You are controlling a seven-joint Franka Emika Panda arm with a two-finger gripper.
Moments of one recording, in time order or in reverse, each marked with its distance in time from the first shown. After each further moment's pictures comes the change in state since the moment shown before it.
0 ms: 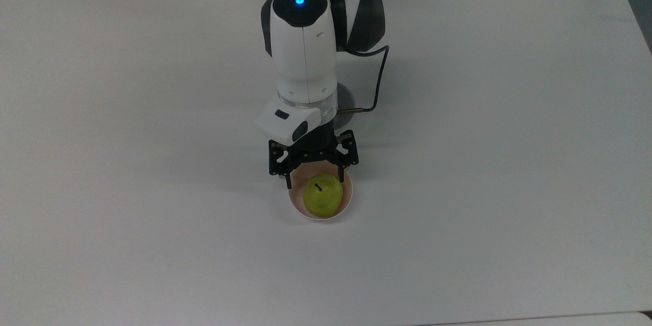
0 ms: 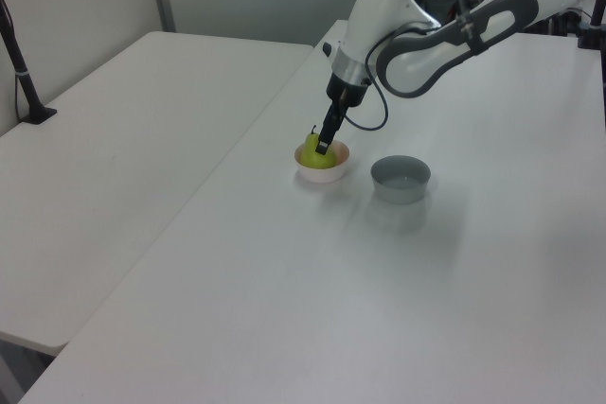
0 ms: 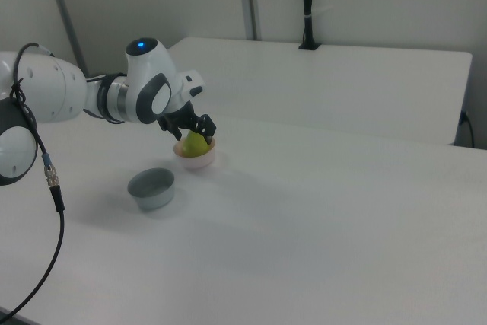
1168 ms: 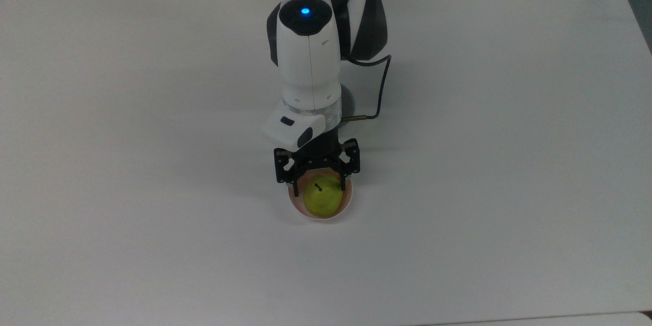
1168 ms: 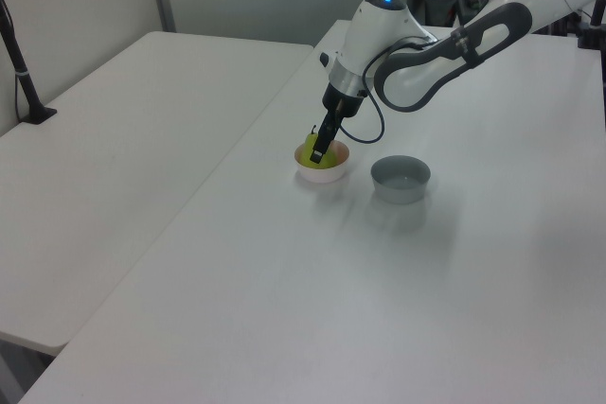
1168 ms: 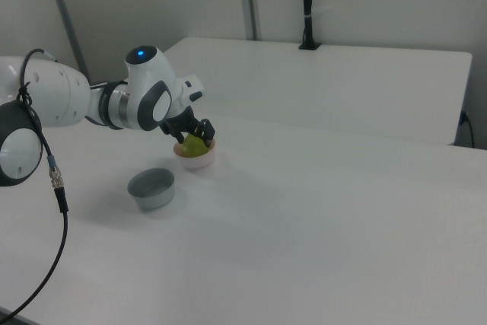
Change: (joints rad) arm 0.008 0.032 0.000 0.001 -0.002 0.059 0.009
